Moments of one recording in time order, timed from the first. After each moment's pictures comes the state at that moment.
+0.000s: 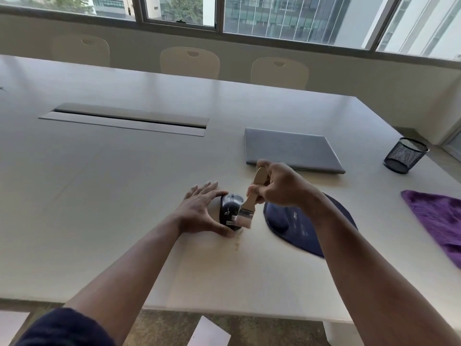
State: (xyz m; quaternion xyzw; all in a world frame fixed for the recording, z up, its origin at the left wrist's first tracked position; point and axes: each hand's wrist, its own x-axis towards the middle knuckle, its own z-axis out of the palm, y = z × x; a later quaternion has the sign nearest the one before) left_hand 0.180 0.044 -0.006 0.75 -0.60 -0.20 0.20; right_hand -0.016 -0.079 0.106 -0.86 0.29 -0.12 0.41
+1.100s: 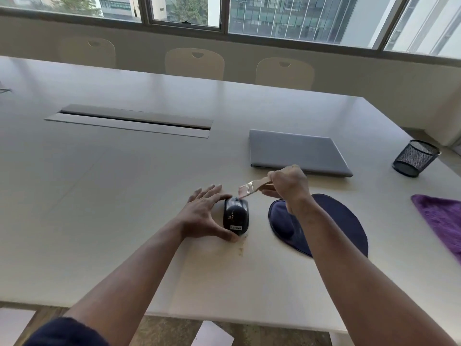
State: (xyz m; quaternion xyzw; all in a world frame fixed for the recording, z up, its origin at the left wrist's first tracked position) left_hand 0.178 0.046 -0.004 0.75 -0.59 -0.21 0.21; right_hand 0.010 -0.106 0.072 -0.57 0.50 -0.31 0.57
